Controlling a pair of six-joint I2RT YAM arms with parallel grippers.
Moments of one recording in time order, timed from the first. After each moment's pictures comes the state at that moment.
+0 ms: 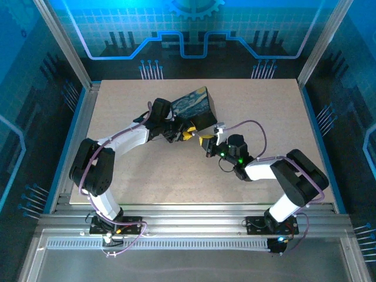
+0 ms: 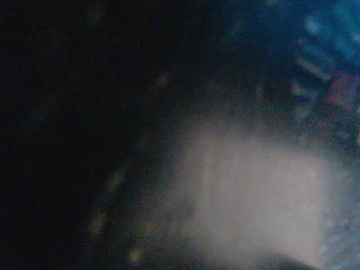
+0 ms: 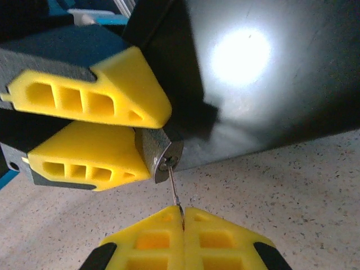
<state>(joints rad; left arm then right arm) -0.42 1.73 1.17 -0.21 0.62 -1.35 0.57 1.61 0.50 0.88 -0.22 0.39</state>
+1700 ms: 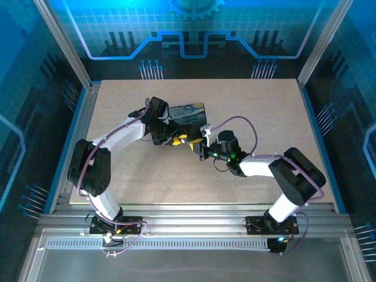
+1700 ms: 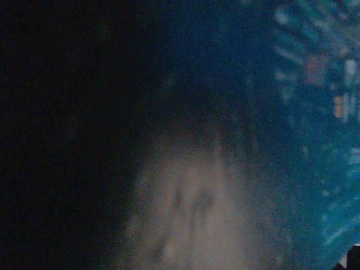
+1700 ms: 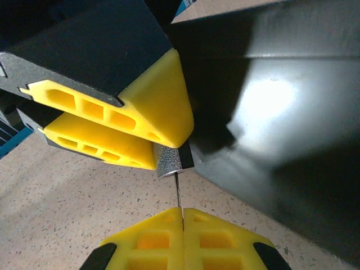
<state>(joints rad) -0.37 1.72 1.24 -0.59 0.57 -1.02 0.62 1.63 0.62 0.66 -0.35 0.30</state>
